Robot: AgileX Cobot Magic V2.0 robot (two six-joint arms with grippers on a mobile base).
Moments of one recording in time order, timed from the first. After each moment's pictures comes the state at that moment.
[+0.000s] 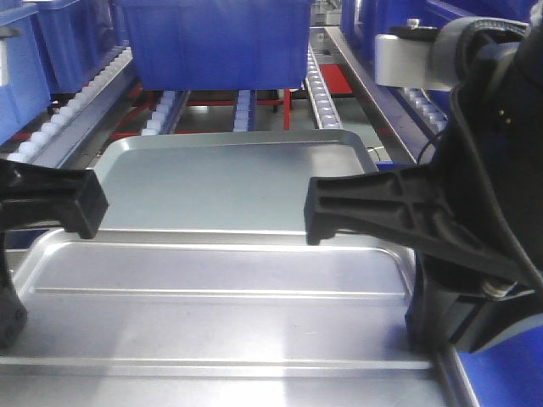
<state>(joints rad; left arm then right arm) -0.96 1.24 -0.72 0.28 0.84 -1.04 0.92 1.32 -0.74 -0.32 0.73 1.24</state>
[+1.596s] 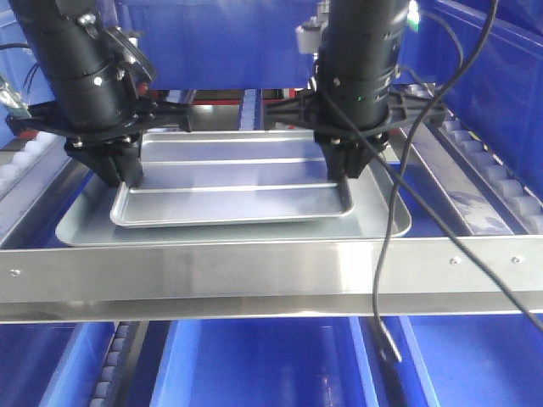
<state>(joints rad) -0.48 1.87 -1.35 0.21 0.64 -0.51 0.52 1.96 -1.46 -0.44 0.67 0.93</state>
